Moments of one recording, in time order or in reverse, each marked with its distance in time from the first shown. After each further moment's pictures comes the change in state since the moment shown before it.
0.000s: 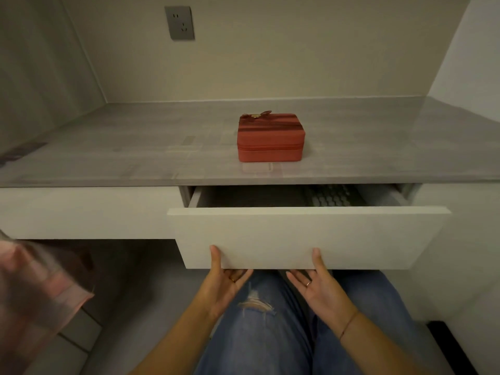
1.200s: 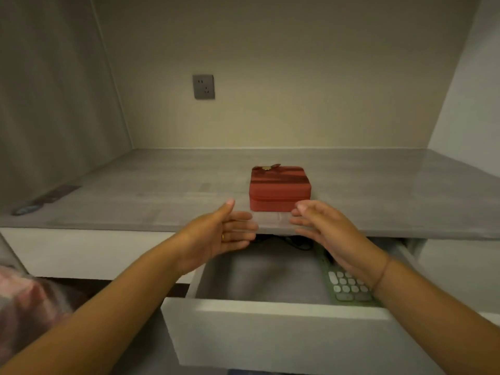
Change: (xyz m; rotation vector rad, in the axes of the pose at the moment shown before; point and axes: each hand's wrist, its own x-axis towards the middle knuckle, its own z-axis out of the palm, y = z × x) left_hand -0.091 0.144 0.137 0.887 -0.277 0.191; right_hand -0.053 -0.134 0.152 -0.843 -0.300 -0.460
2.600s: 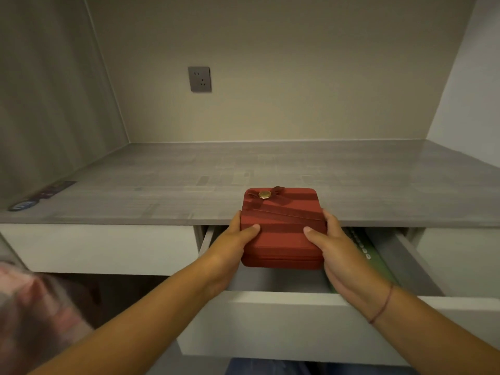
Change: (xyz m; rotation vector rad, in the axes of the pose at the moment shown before) left_hand 0.006 -0.039 0.036 0.022 0.074 0.170; right_hand -0.023 0.027 0.016 0.163 0.177 0.035
